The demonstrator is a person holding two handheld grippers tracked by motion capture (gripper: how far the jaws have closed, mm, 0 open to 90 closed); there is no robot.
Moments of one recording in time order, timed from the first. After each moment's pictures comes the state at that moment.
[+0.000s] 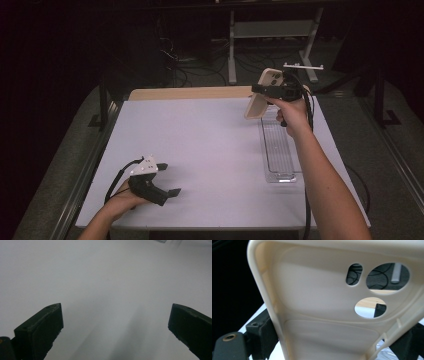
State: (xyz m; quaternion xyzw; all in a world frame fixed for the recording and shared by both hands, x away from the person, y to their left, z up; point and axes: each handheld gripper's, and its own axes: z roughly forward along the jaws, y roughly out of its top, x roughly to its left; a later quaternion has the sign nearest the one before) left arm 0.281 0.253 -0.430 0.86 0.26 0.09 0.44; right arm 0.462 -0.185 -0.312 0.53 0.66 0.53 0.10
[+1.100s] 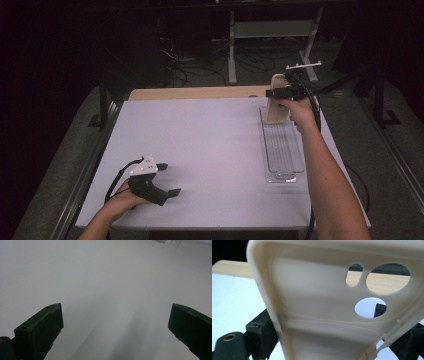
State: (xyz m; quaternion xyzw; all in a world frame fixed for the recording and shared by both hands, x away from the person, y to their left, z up) left arm 0.280 0.253 -0.430 0.86 0.26 0.09 0.44; right arm 0.484 -0.206 -0.328 0.59 0.70 0.36 0.18
